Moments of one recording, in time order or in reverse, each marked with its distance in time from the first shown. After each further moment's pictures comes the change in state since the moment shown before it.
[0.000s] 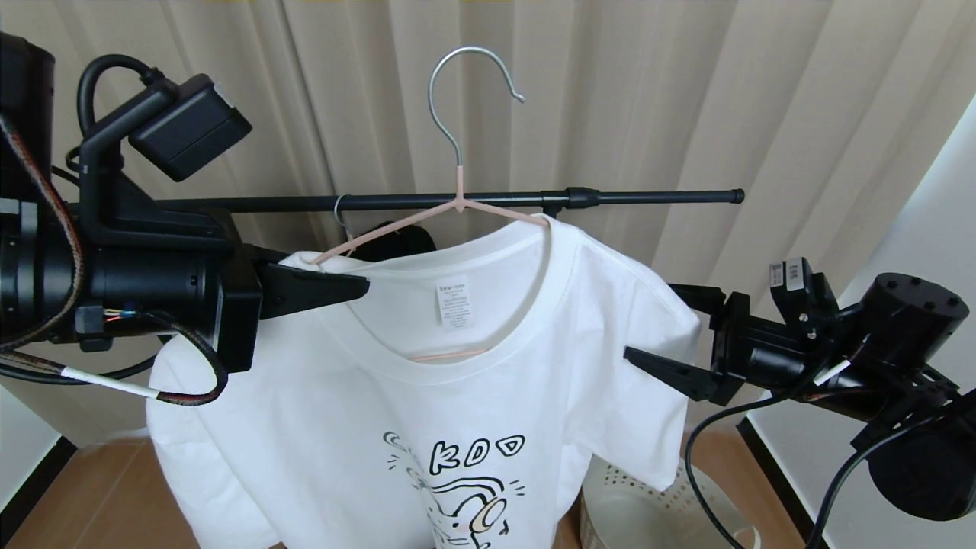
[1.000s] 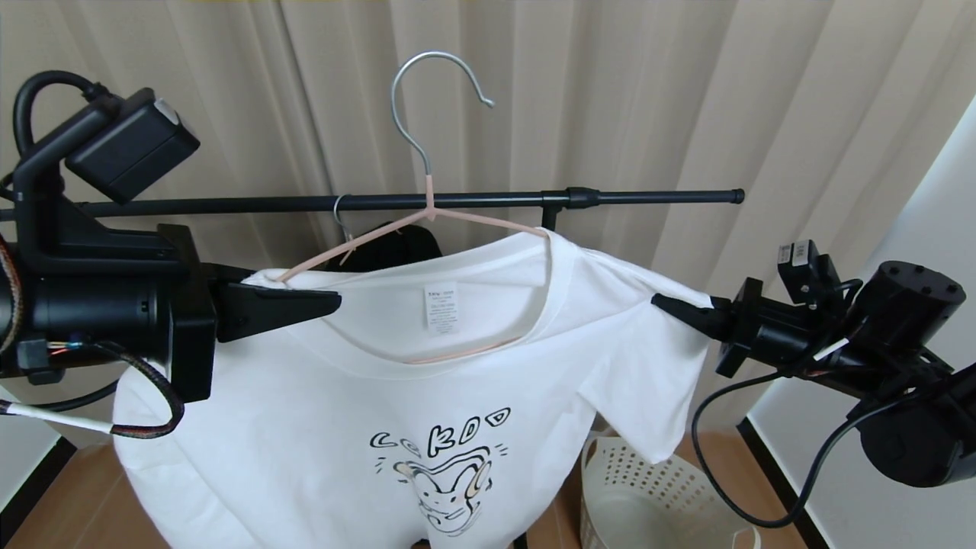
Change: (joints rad) left arm 0.033 -0.076 0.080 -0.013 -0.002 -0.002; right arm -0.104 0.052 -0.087 0.003 -0.002 0.059
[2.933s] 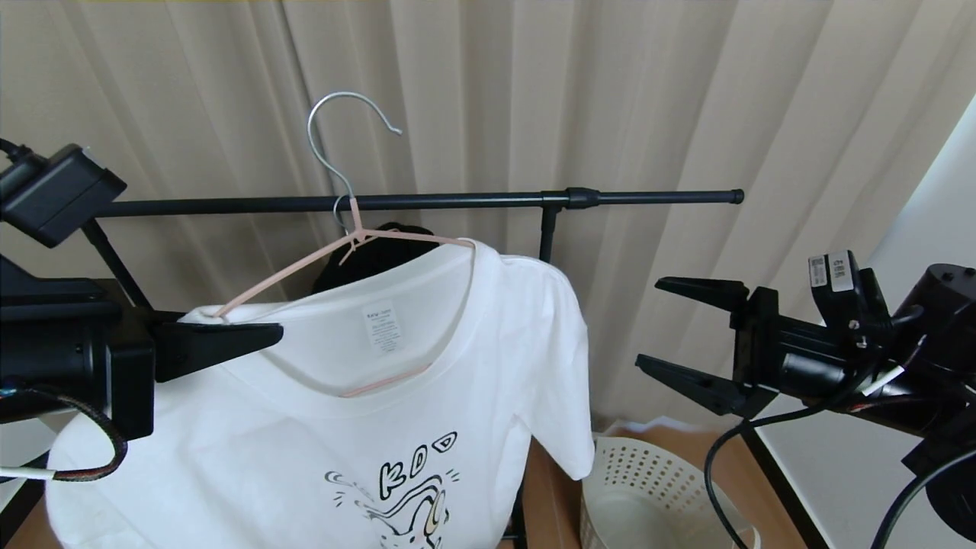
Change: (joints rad) left arm 0.103 -0.106 0.136 0.001 0.041 -0.158; right arm 0.155 -0.230 0.134 0.131 -0.032 -0.114
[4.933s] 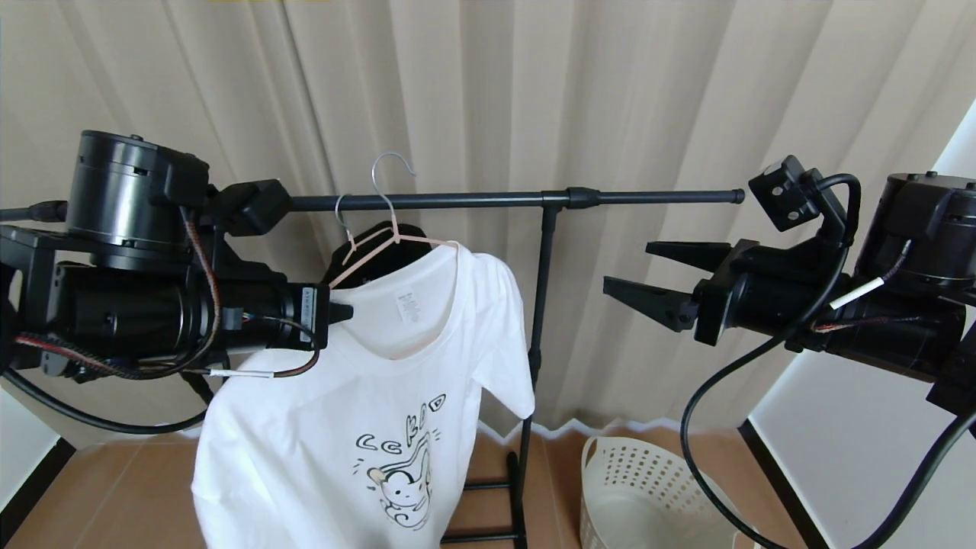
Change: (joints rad) left arm -0.114 0.344 -0.130 -0.104 0.356 -0.316; right arm 0.151 -0.118 -0.335 0.622 -0.424 0.163
